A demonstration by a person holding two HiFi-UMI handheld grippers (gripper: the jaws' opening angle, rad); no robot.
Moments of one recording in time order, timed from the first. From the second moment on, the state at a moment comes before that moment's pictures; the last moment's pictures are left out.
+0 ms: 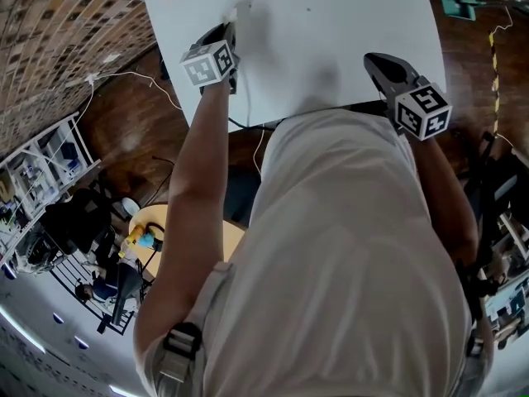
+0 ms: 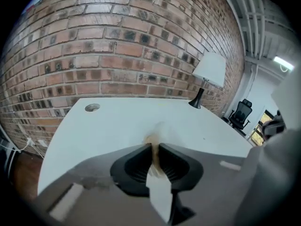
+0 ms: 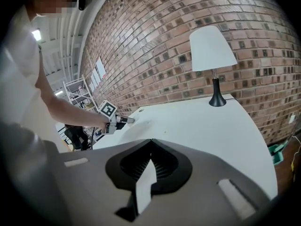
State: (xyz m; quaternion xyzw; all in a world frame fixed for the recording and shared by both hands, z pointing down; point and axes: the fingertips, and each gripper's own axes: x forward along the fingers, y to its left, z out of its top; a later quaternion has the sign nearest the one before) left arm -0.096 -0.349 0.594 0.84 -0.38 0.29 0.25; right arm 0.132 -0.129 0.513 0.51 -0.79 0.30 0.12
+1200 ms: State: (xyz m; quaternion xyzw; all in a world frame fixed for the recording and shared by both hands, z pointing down) left arm -0.036 -0.382 0.630 0.81 -0.37 0.43 0.14; right arm 0.203 -0.110 0.508 0.55 -0.77 0.32 0.11
